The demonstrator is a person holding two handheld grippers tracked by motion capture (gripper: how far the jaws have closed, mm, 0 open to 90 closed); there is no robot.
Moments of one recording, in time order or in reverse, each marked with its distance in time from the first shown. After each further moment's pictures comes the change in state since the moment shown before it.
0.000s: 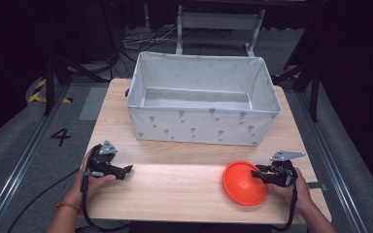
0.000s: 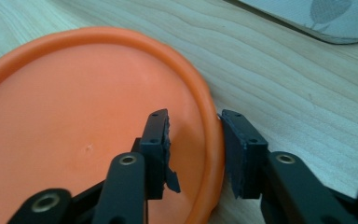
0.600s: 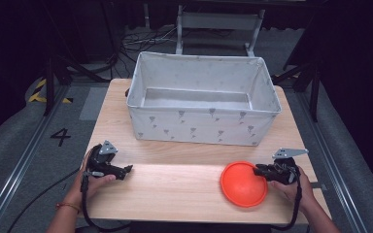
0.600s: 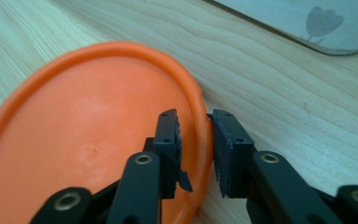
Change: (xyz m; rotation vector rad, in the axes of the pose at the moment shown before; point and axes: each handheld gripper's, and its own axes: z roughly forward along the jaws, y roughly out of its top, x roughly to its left) left arm 0.000 0.000 0.000 0.001 0.001 0.001; right arm -0.002 0.005 -0.008 0.008 0.025 -0.014
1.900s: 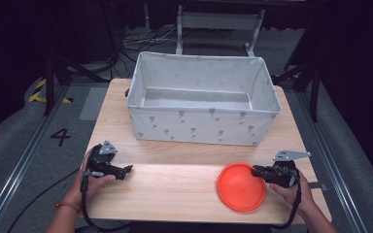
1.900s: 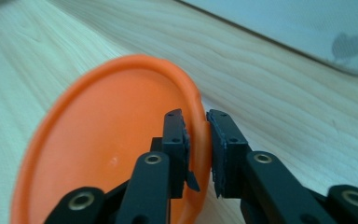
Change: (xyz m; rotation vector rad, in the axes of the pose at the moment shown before) left arm 0.000 0.000 0.000 -0.001 0.002 0.004; right arm 0.016 0.005 -0.011 -0.083 0.058 0.002
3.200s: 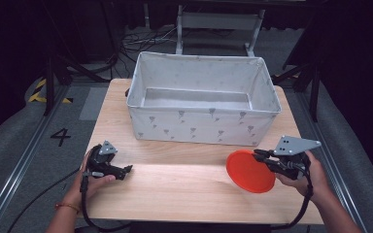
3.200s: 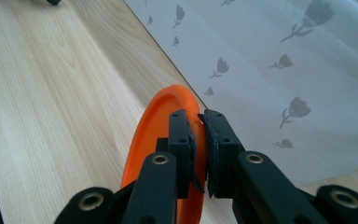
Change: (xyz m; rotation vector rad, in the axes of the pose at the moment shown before) left arm -0.001 -0.001 0.000 -0.002 0.003 -0.005; right arm 0.060 0.084 -0.058 -0.025 -0.117 -0.406
